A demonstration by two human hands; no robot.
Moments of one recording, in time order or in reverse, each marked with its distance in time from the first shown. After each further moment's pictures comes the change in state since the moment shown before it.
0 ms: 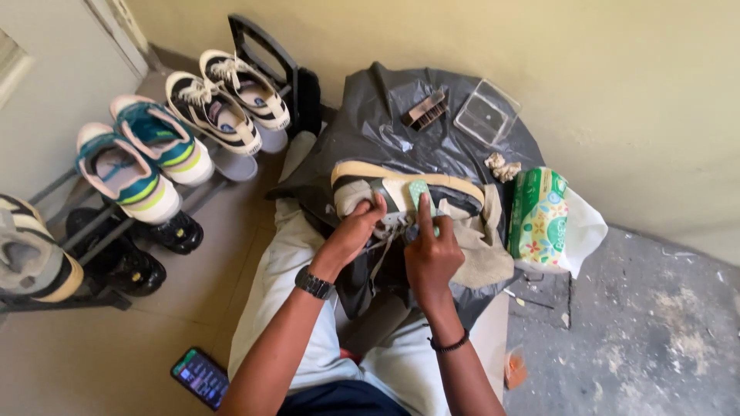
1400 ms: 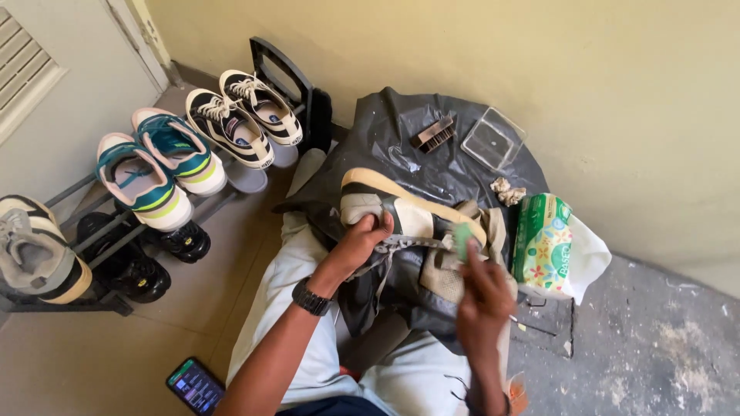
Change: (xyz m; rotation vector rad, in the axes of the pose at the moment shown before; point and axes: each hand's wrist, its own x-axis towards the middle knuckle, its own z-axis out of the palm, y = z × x) left_hand -0.059 0.073 0.034 0.159 0.142 0.117; right_hand 0.005 0.037 -0.080 0.652 -0.196 0.300
